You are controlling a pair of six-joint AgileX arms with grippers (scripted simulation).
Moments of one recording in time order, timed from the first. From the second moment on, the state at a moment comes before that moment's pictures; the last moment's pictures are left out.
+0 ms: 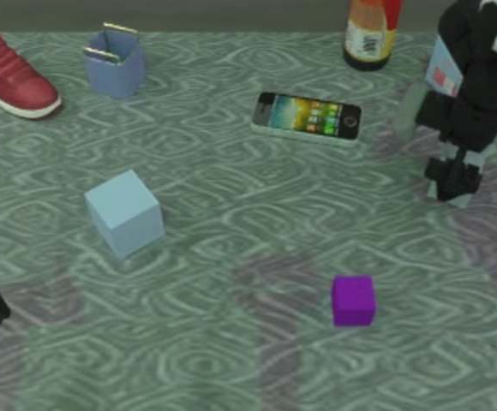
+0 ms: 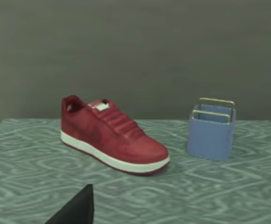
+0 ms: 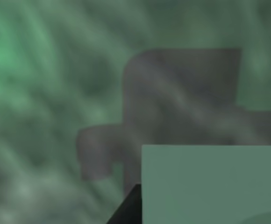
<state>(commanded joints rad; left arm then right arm) 0.00 0.00 0.00 0.00 0.00 0.00 0.15 2.44 1.93 -1.06 0.01 -0.95</state>
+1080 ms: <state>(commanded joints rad) 0.00 0.00 0.00 0.00 0.00 0.00 0.16 2.37 2.13 -1.32 0.00 -0.94</state>
